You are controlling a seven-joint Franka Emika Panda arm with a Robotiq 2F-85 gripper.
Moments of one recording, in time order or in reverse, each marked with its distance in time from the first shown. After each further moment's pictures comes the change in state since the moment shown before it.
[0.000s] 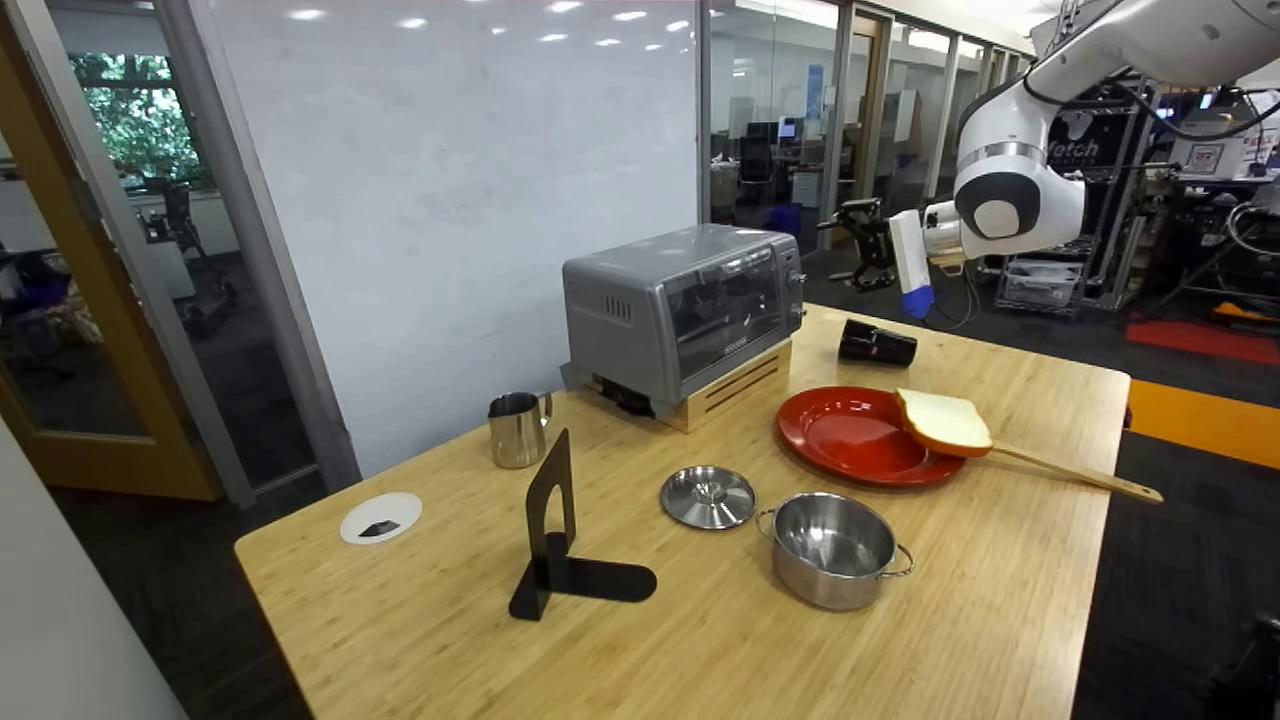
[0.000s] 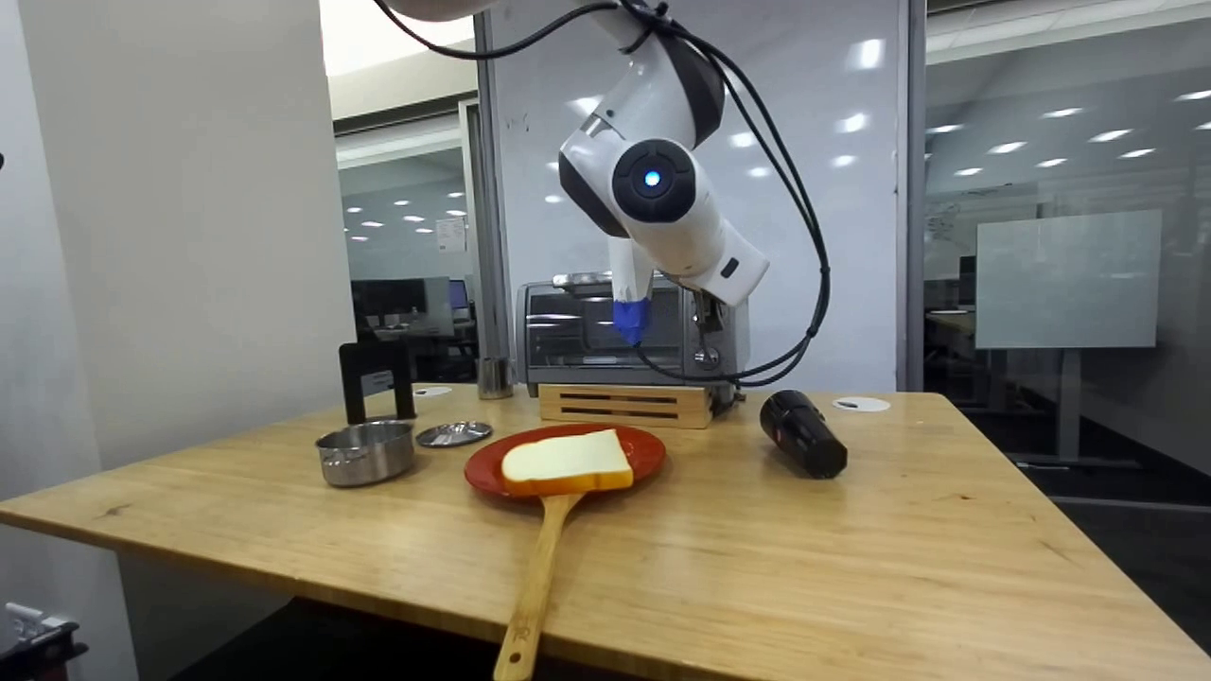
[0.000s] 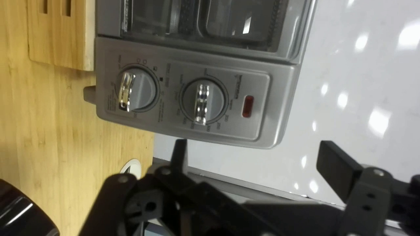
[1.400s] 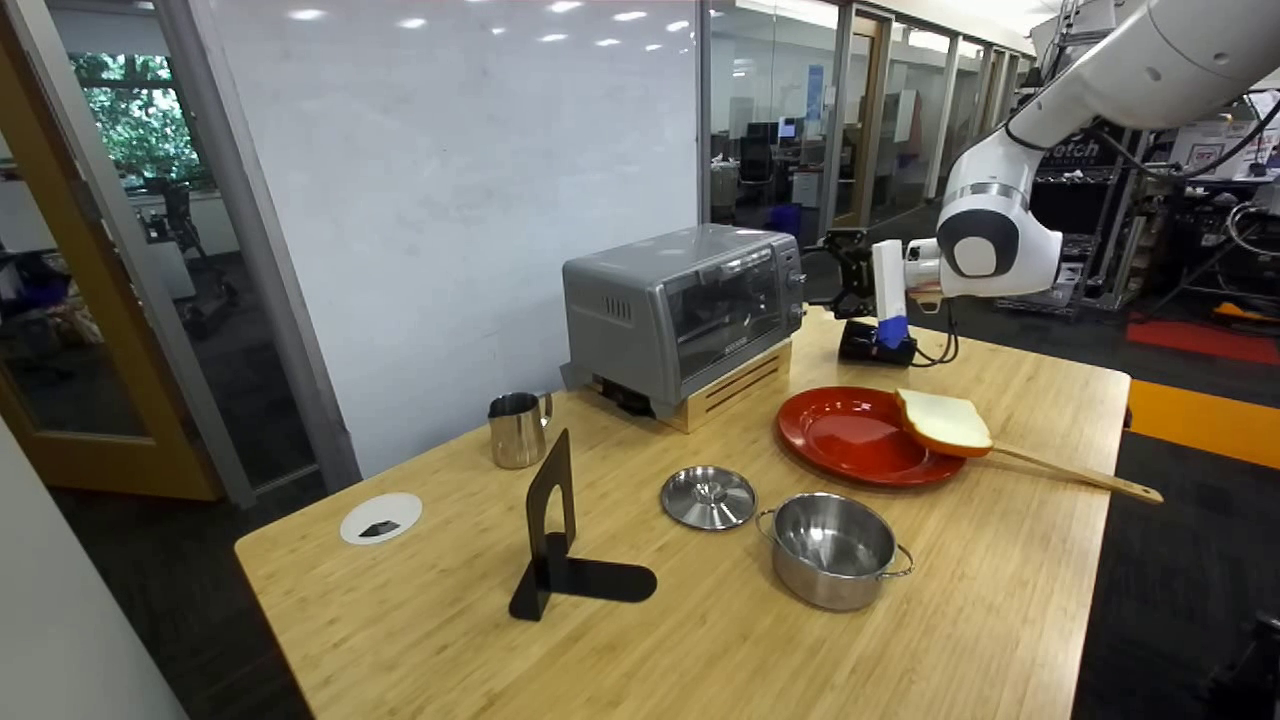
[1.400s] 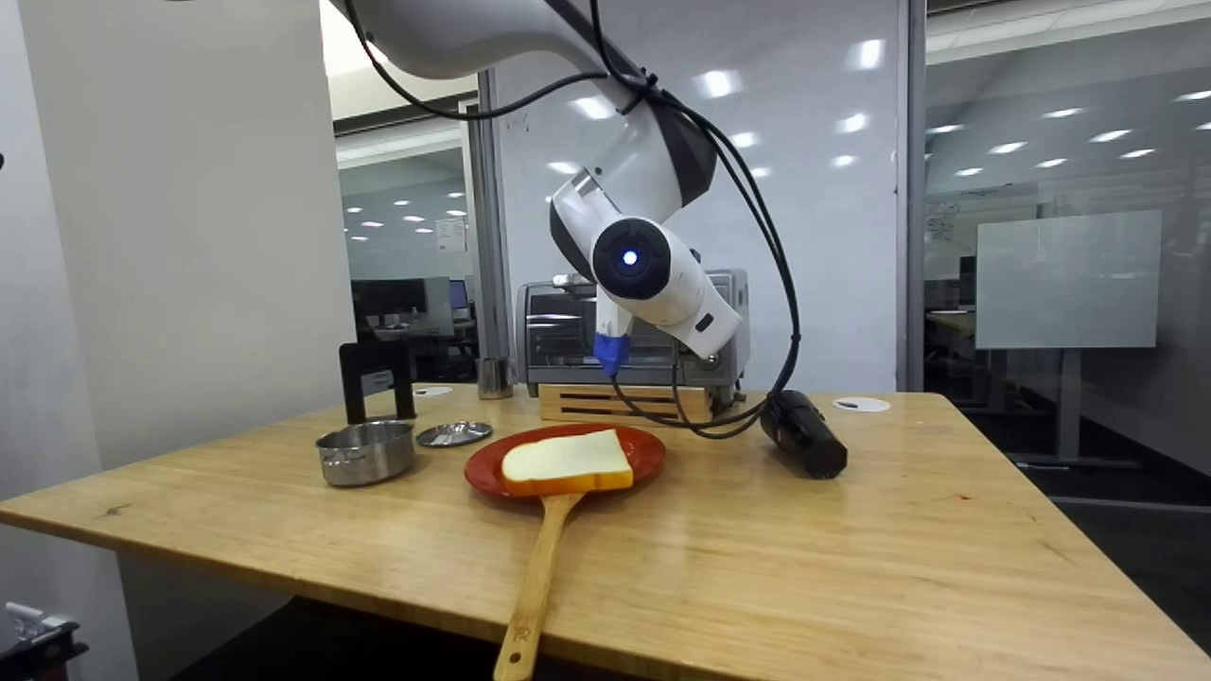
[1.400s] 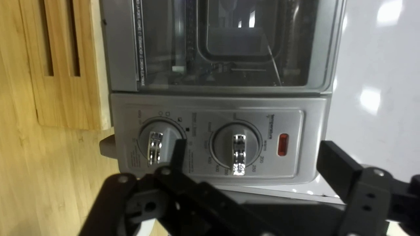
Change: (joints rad) arm 0.113 0.077 -0.105 -0.014 0.198 -0.128 0.000
